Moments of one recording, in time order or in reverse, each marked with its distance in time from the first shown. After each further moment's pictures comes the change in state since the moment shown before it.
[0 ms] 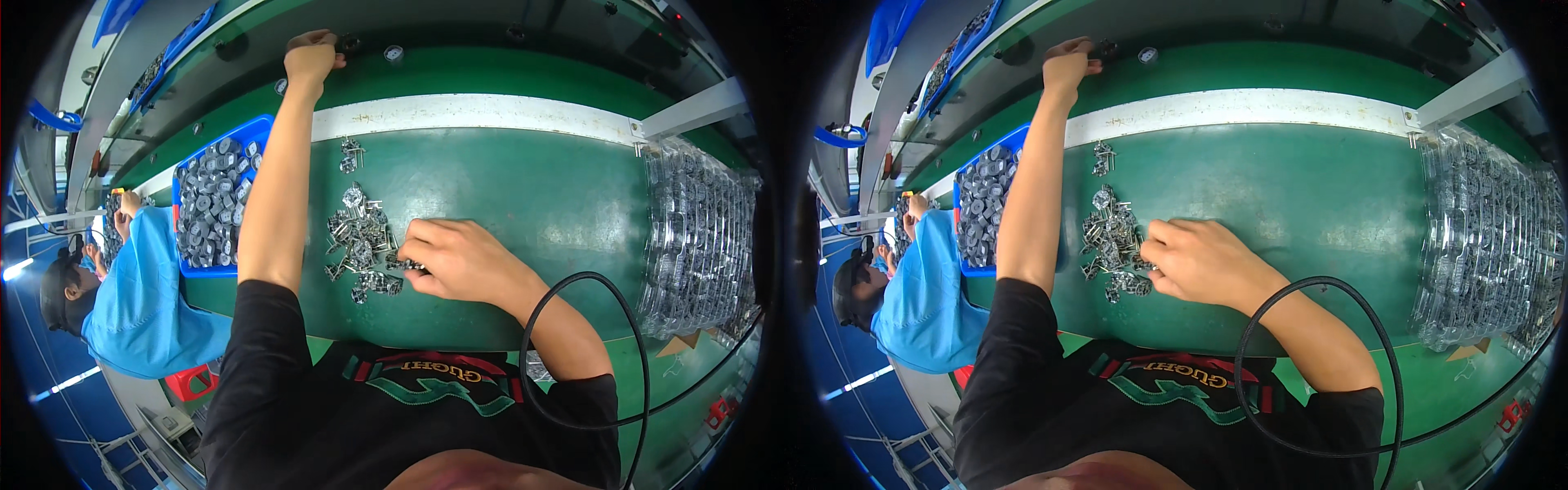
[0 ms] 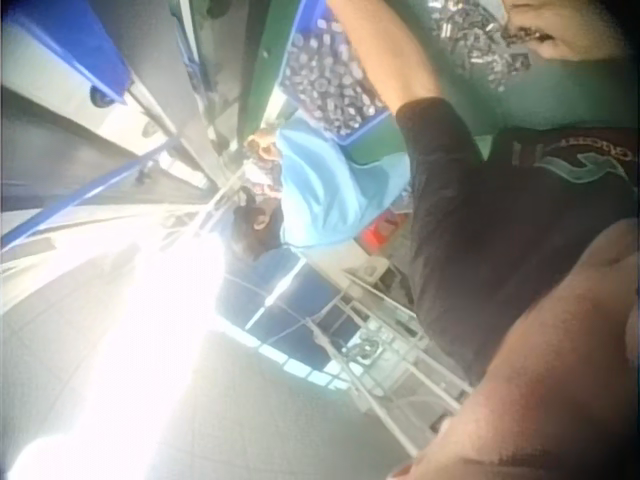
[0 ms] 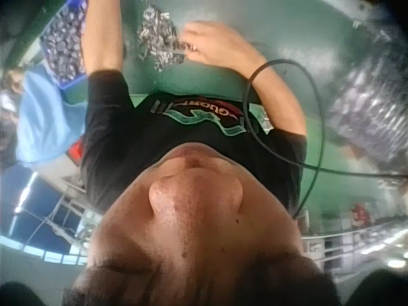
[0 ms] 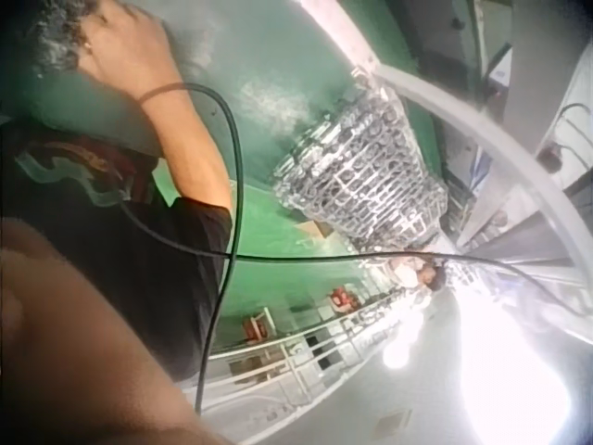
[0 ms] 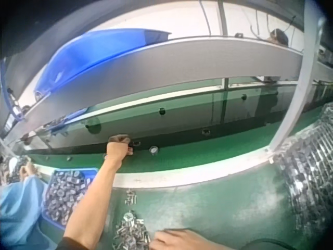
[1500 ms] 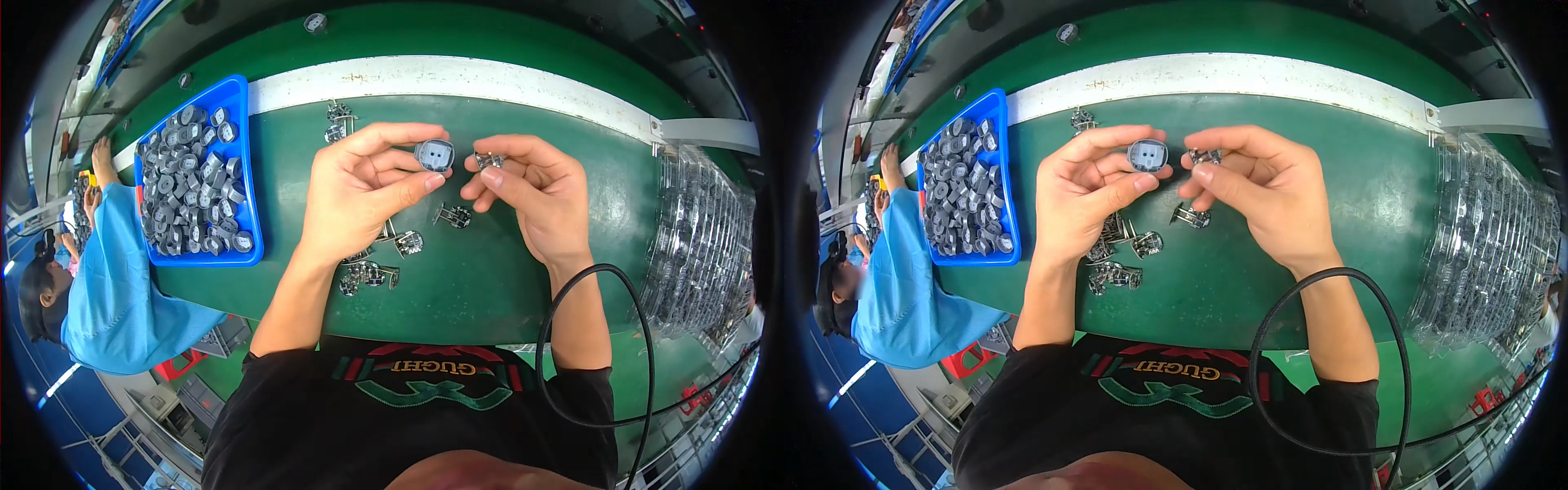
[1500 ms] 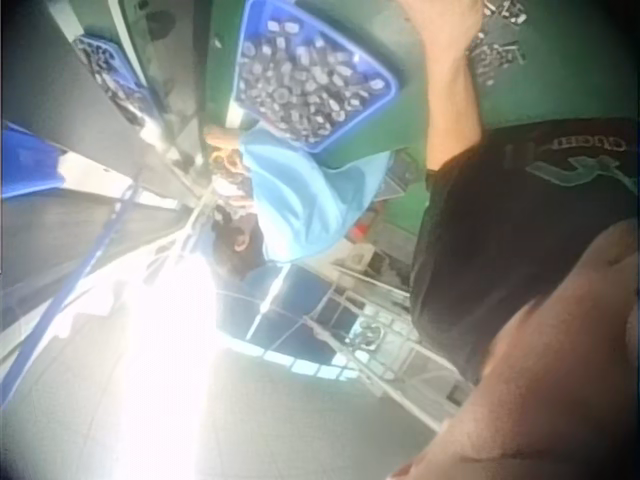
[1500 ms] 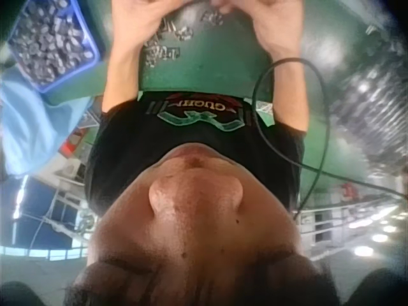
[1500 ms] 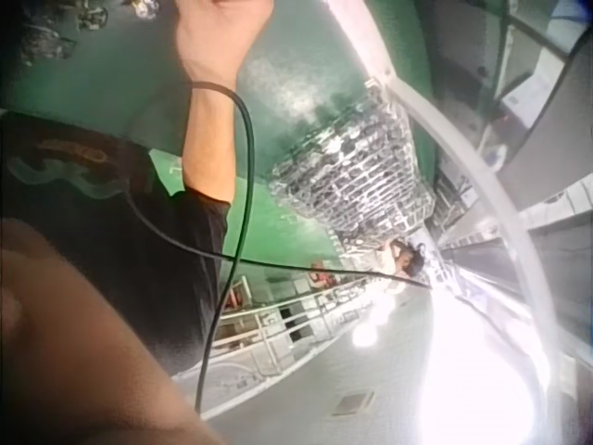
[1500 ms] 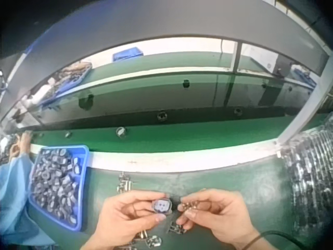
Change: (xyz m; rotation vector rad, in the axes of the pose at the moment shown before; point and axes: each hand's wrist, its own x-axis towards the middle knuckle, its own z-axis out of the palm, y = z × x) left_hand -0.223 0.050 -0.045 -0.612 -0.614 -0.245; right_hand 0.007 0.013 -0.049 1.060 0.501 0.562
